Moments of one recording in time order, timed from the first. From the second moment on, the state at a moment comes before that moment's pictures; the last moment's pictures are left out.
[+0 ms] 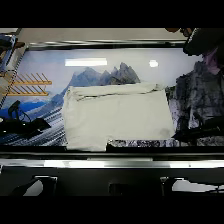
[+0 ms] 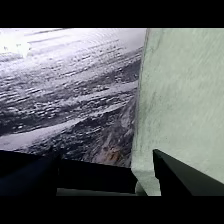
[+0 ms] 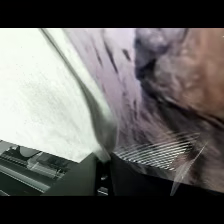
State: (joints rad) left arm 0.54 -1.06 0.76 1.15 -1.20 -1.47; right arm -0.65 -1.56 0.91 2.07 -1.37 -1.98
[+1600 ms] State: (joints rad) left arm 0.34 -1.25 0.55 0.86 -1.00 -1.29; right arm -0.65 -1.47 0.91 2.16 -1.41 -2.00
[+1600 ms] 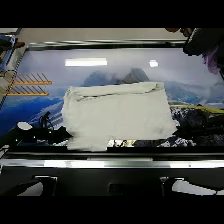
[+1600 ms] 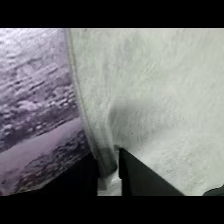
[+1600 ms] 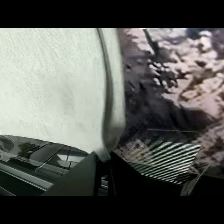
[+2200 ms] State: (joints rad) left arm 0.33 -1.25 0.89 0.82 -1.07 -1.32; right arm -0.39 -1.33 1.12 2.35 -1.23 -2.03
